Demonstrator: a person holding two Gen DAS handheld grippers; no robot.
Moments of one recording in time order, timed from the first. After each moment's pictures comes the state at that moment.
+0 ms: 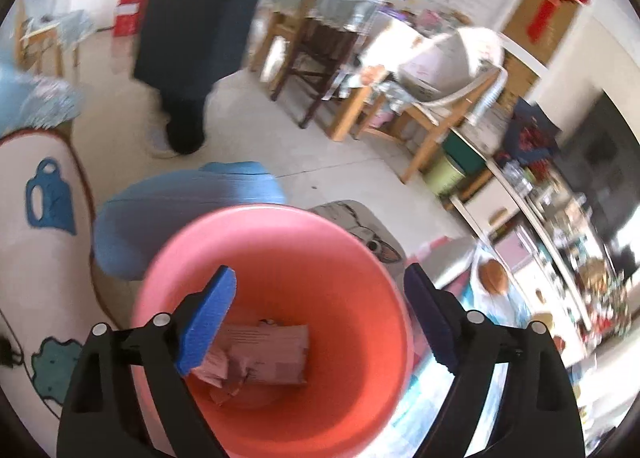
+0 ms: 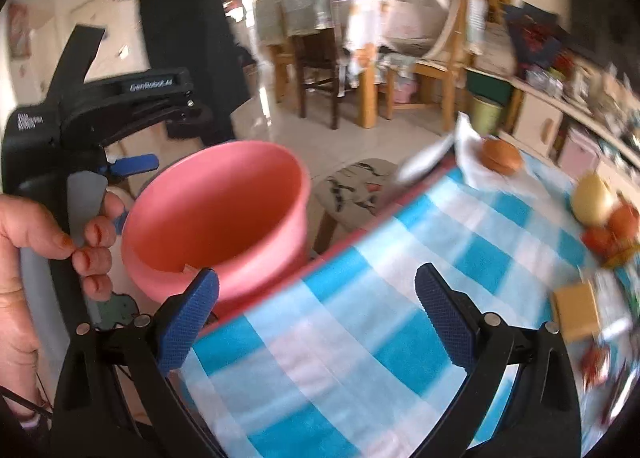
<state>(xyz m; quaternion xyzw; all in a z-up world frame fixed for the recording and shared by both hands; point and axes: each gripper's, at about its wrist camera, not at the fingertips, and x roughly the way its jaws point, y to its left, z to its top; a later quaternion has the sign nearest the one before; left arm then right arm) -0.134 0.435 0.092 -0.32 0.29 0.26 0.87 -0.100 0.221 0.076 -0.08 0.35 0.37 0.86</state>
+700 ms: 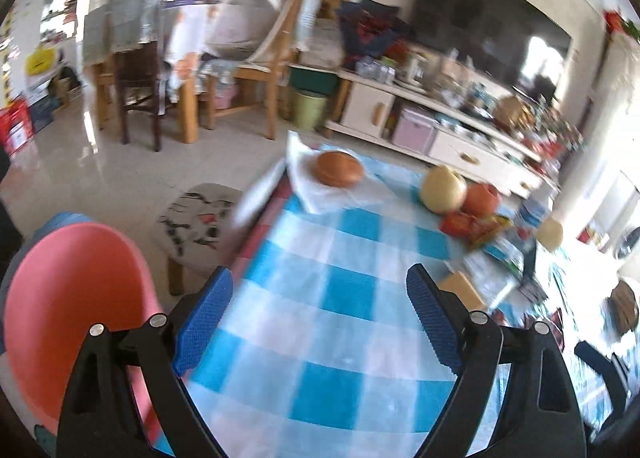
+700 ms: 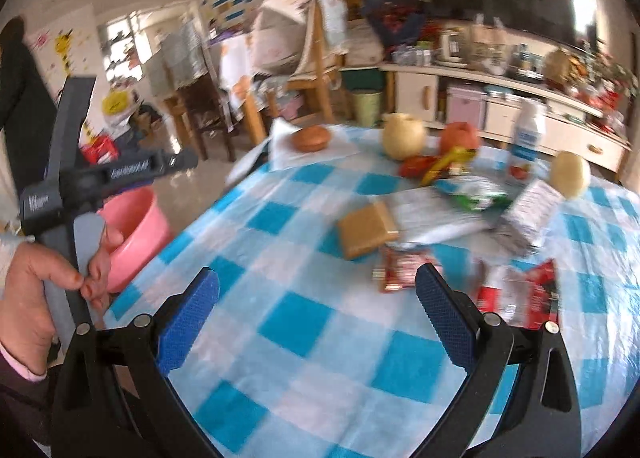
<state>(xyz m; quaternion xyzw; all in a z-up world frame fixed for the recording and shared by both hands) -0.053 0.231 0.104 -0.11 0.34 0.03 0.93 -0.103 0.002 0.091 0.02 0.33 0.21 0.92</state>
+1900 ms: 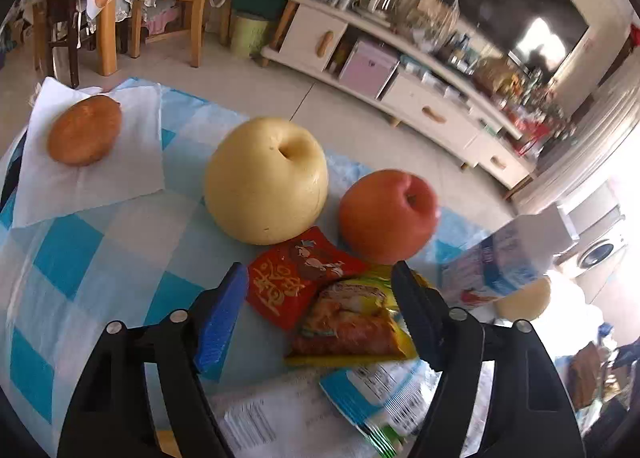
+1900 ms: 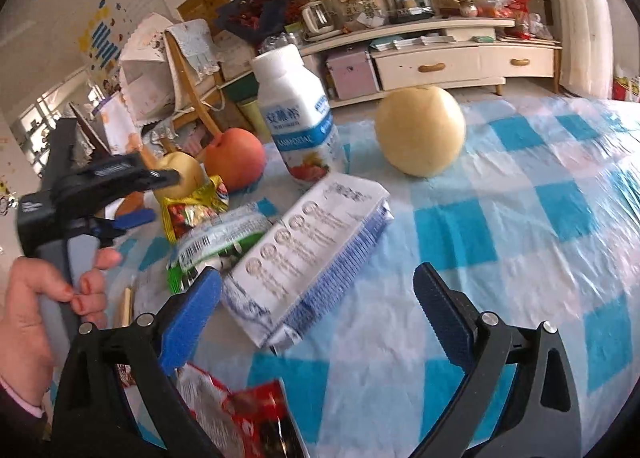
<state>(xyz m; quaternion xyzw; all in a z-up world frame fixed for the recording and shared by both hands) 0.186 0.034 0.035 -0.19 0.45 -0.02 0.87 0.057 -0.188 0.030 0.15 0.37 0.11 0.91</state>
